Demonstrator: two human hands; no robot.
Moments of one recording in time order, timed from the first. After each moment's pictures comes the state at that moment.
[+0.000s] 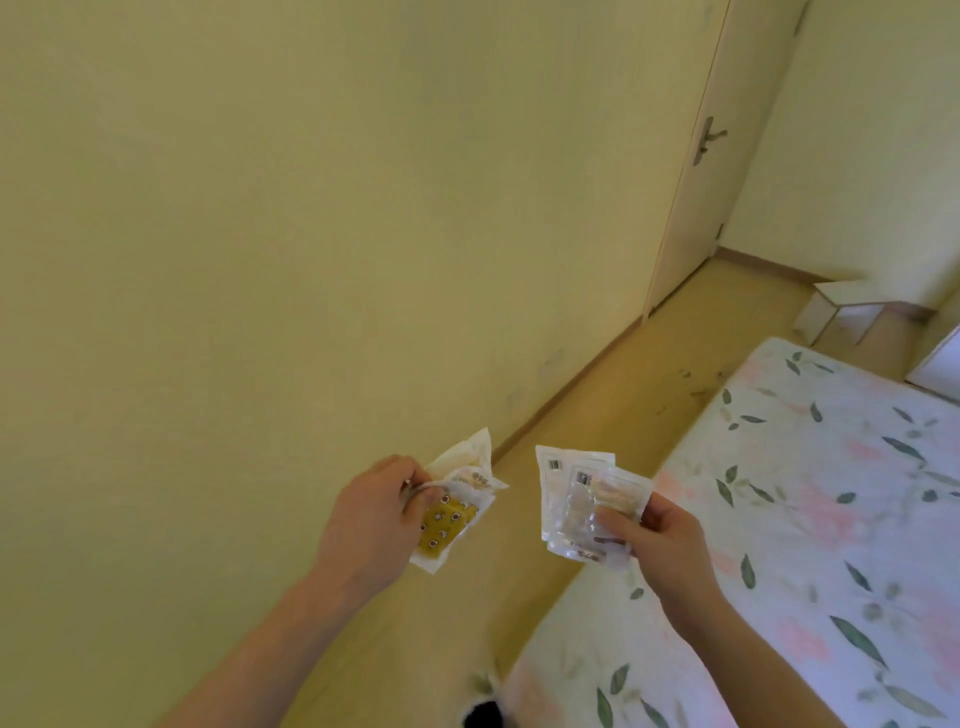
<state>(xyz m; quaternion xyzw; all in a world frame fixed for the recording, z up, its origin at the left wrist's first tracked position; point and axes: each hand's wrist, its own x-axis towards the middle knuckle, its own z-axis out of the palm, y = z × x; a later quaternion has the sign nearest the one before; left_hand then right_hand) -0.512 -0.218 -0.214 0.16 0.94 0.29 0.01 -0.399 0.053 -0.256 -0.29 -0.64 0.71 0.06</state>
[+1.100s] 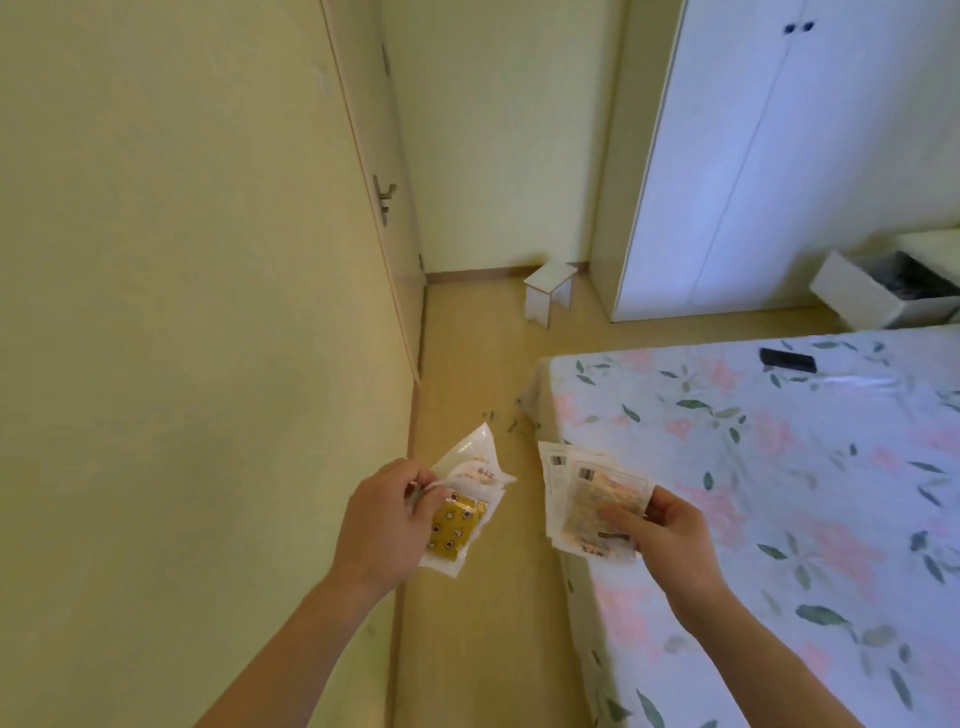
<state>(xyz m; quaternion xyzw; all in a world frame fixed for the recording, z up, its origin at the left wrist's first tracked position) -1.016 0.180 -0.220 0.50 0.77 0.35 0.16 -0.741 0.279 -0.237 -0.53 -0.47 0.61 0.35</state>
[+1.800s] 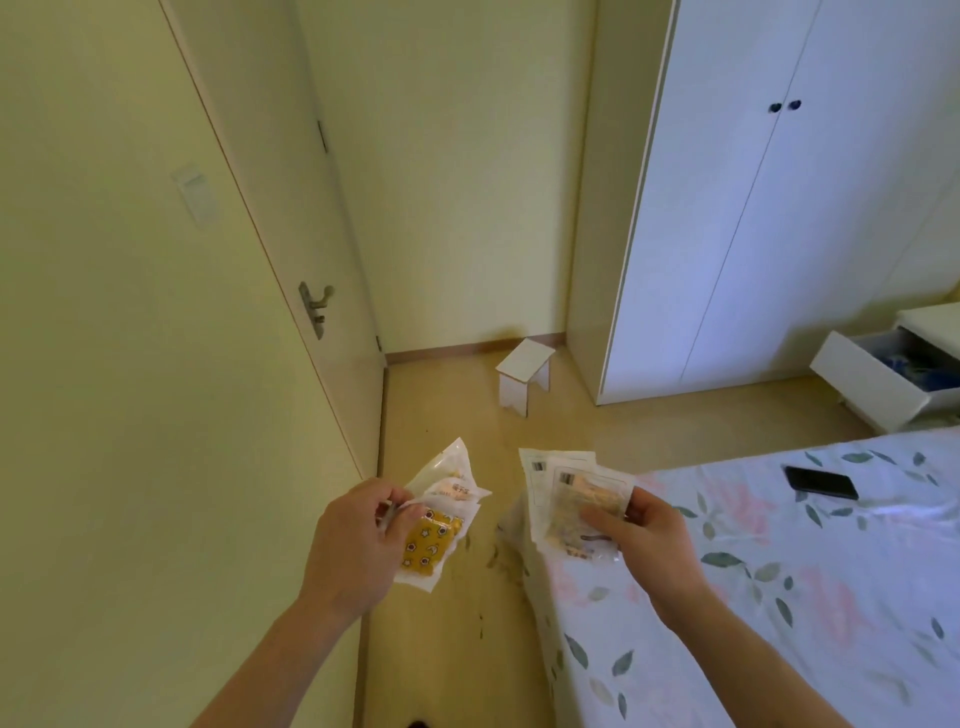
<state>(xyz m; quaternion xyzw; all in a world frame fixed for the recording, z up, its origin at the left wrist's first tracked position) -1.179 0.598 -0.199 0.53 0.76 0.36 0.13 -0.895 0.702 -0.214 -0.52 -0.50 0.59 0.37</state>
